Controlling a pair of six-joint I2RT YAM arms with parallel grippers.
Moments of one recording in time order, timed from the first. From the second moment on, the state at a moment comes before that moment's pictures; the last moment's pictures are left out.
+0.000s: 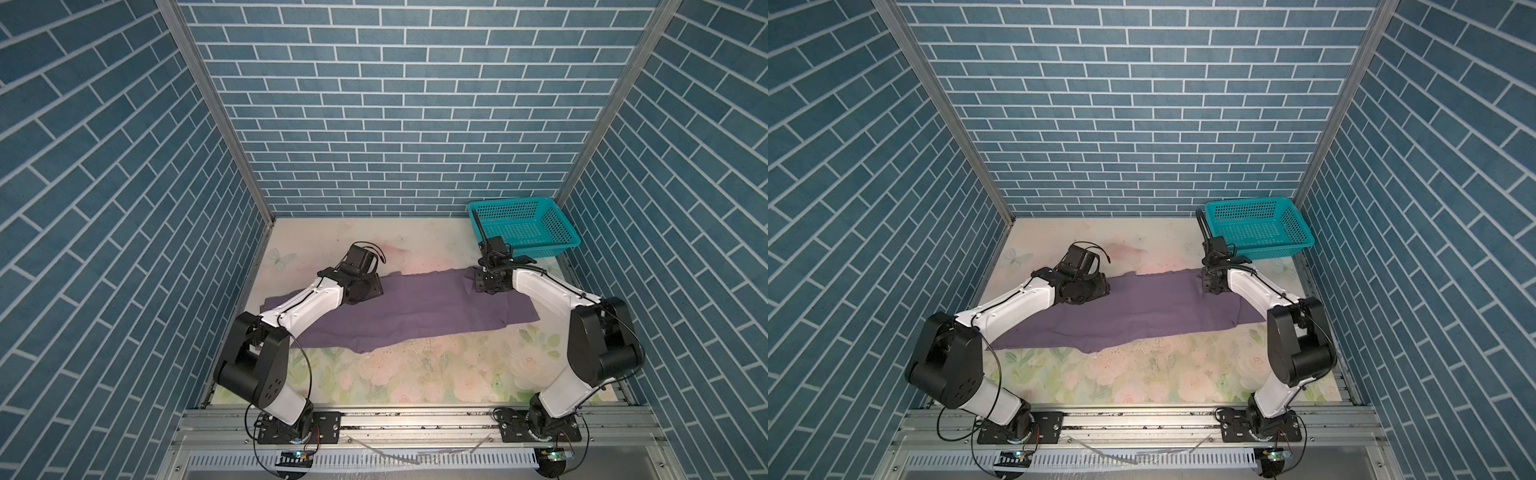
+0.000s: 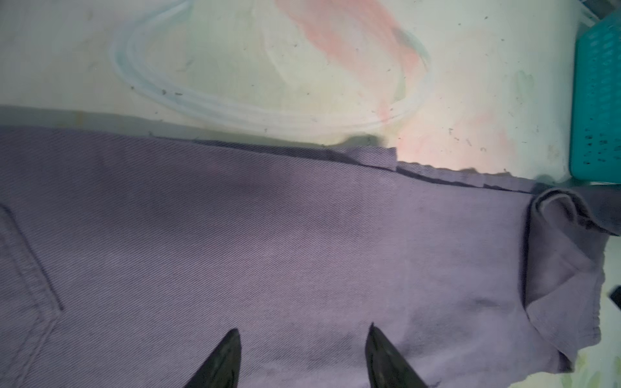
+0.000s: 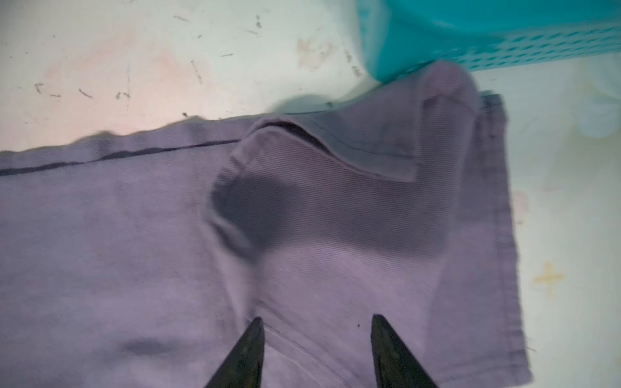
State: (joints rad) left arm -0.44 1.55 1.04 -0.52 0.01 -0.71; right arm 0.34 1.61 1.14 -0.64 0.20 0.25
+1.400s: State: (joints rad) left arm 0.22 1.33 0.62 -0.47 0.10 -0.69; right arm -0.19 1.89 1.22 -0.64 0.04 0.36
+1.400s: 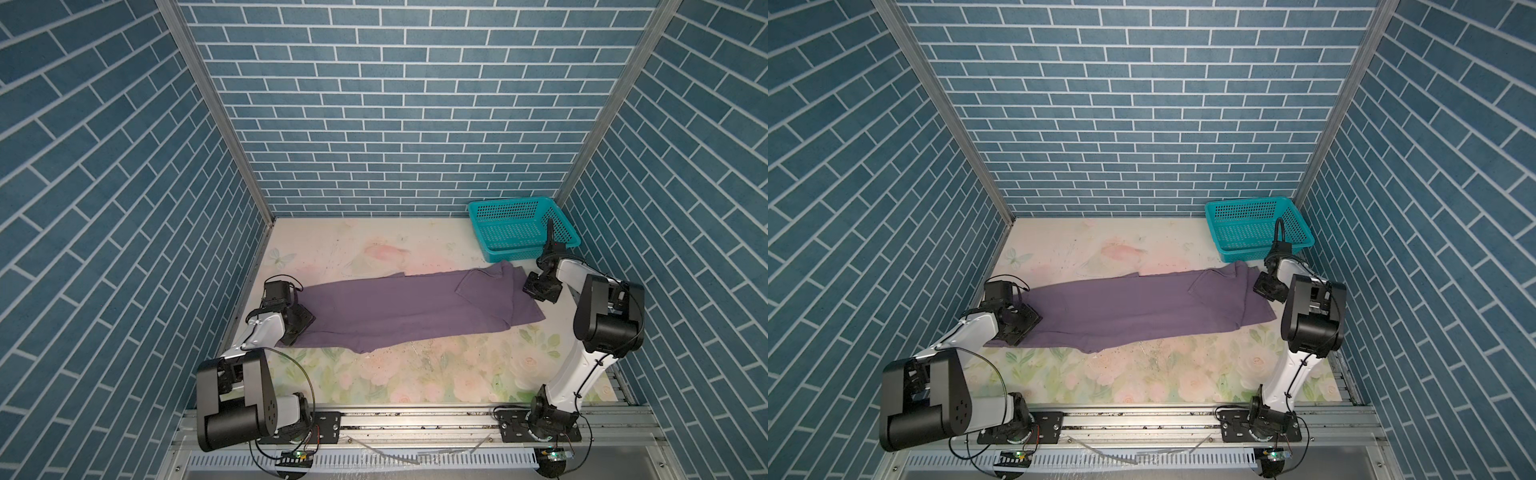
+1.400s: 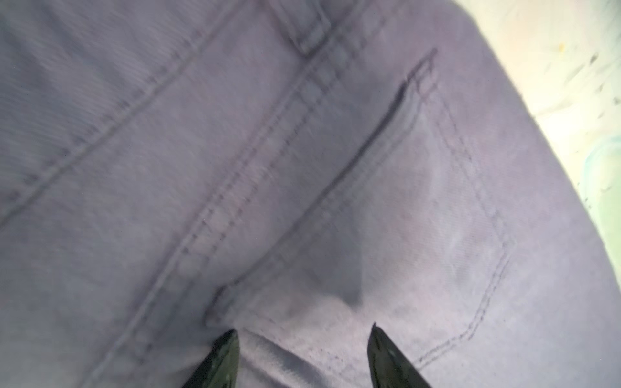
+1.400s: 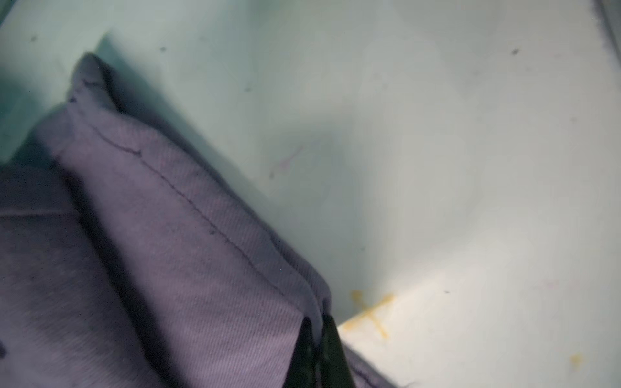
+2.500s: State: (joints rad) left arm 0.26 1.32 0.59 -0.41 0.15 -0.65; right arm 0.25 1.76 1.27 -0.63 0.07 0.42
